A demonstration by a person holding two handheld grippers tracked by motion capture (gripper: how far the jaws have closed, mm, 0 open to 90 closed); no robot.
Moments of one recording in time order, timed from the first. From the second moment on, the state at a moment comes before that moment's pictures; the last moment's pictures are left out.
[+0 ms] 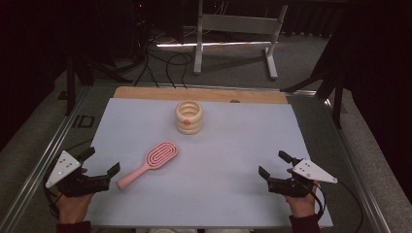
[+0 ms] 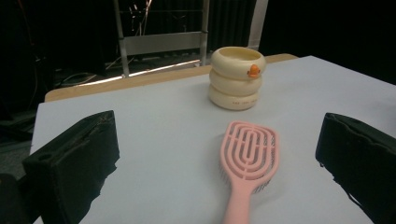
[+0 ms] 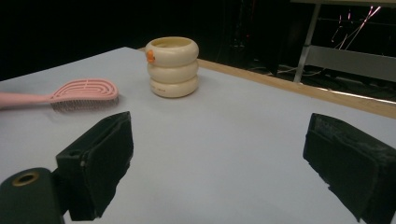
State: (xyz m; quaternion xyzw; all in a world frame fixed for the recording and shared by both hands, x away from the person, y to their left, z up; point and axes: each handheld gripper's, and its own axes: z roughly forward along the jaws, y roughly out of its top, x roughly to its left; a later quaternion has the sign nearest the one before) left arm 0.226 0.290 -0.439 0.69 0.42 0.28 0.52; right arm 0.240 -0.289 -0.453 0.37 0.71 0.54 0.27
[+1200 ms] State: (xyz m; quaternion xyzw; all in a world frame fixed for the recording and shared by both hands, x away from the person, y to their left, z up) left arm 0.249 0.276 -0.439 0.76 0.41 0.25 0.44; right arm 0.244 -0.291 -0.460 0.37 0.71 0.53 0.26
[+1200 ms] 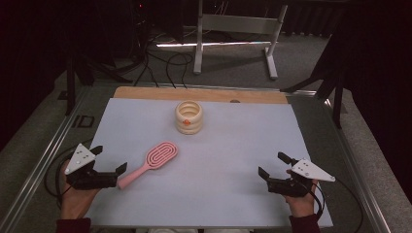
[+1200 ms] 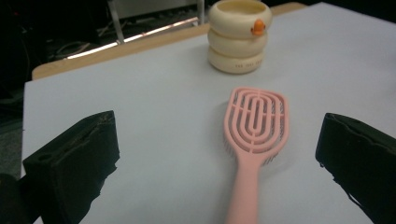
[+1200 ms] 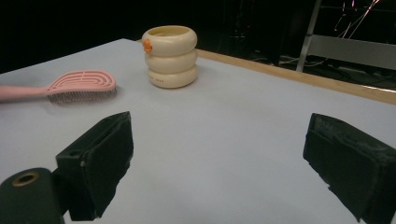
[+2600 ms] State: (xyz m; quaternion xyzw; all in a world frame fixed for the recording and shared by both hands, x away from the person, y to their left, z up) left arm 0.291 0.239 -0.454 0.85 0.38 0.16 0.33; right arm 0.244 -0.289 -0.462 0.38 0.72 0.53 0.25
